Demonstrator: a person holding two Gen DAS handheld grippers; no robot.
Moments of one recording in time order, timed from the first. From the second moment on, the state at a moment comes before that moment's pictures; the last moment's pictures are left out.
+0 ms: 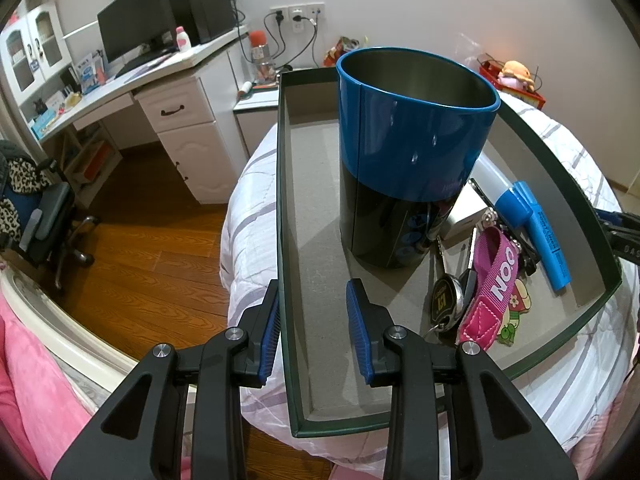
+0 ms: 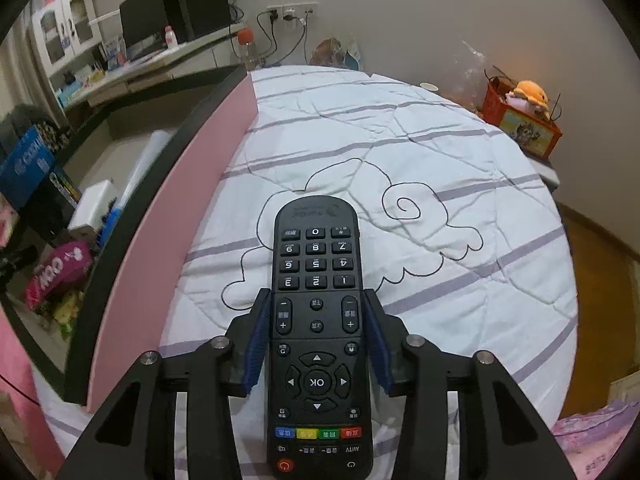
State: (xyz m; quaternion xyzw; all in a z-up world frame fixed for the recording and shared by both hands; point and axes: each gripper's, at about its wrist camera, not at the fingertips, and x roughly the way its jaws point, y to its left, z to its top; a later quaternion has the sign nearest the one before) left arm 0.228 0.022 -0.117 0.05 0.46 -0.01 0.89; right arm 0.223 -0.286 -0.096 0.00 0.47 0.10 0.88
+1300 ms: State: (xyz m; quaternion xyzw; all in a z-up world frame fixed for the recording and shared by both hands) left arm 0.225 0.027 -0.116 0.04 0.45 -0.02 0.89; right arm 0.220 -0.140 -0.051 -0.06 0.42 0.21 0.88
